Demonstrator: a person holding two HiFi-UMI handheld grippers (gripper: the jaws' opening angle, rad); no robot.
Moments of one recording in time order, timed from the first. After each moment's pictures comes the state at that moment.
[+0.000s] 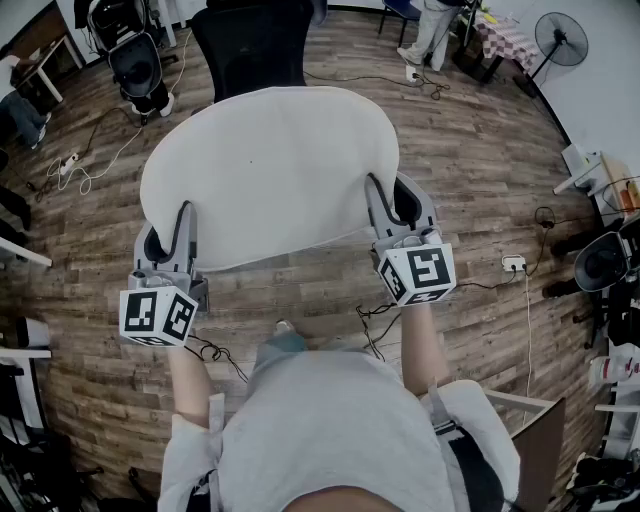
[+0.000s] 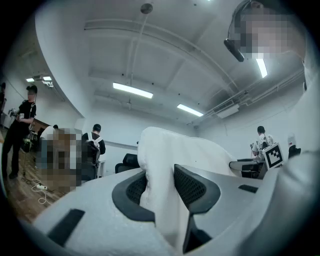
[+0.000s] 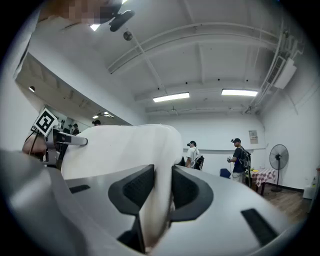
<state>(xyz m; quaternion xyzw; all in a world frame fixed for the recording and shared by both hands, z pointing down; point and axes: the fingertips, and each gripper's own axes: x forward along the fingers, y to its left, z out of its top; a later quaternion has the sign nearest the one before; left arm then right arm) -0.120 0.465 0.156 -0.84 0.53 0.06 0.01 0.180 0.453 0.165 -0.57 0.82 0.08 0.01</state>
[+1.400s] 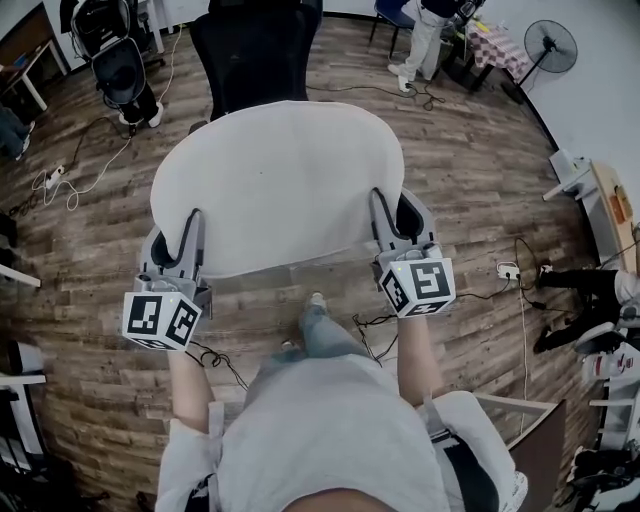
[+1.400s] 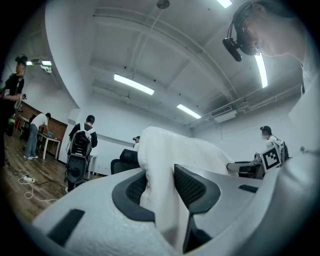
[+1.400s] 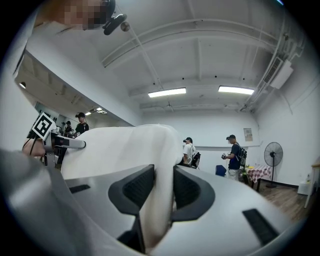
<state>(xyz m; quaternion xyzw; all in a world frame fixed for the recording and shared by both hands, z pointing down) -0.172 0.370 0.179 -0.87 0.49 0.07 -0.02 0.130 0.377 0.181 -0.60 0.80 0.06 0.00</state>
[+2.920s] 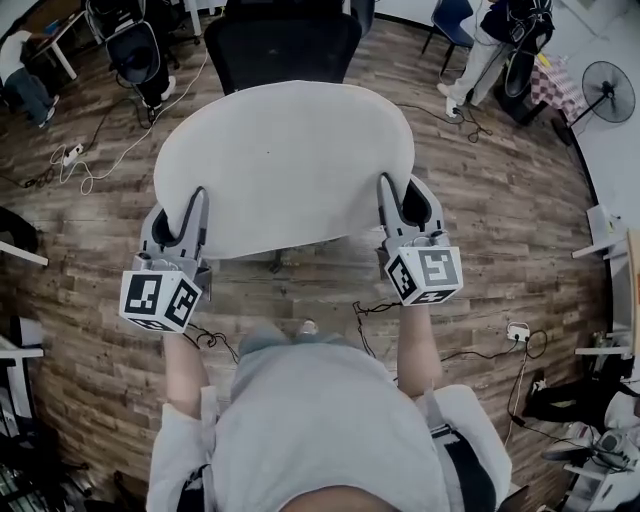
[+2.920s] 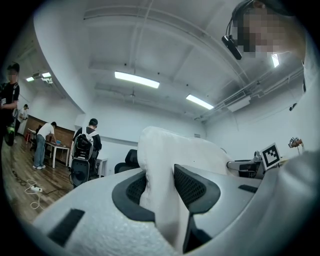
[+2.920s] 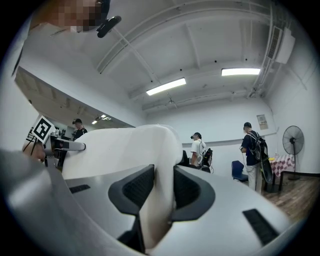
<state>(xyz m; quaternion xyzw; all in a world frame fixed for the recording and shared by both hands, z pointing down) -0.108 0.125 0.175 -0.83 0.55 0.04 0.00 0.191 0.088 0.190 -0.54 0.84 0.04 0.03</state>
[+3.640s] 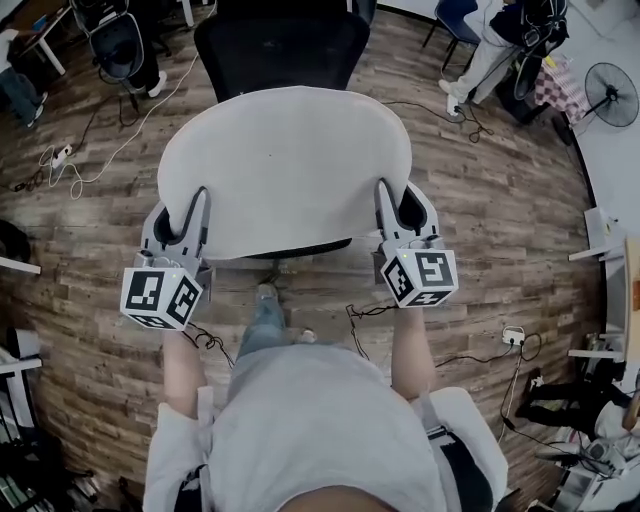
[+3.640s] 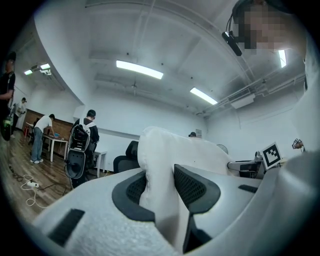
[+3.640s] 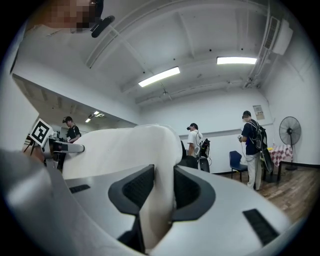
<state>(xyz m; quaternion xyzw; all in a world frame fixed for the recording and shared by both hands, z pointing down) -0.129 0.012 0.207 -0.83 0.55 0.02 -0.03 0.171 -0.015 0.227 -0.56 0.83 -0.02 0.01</state>
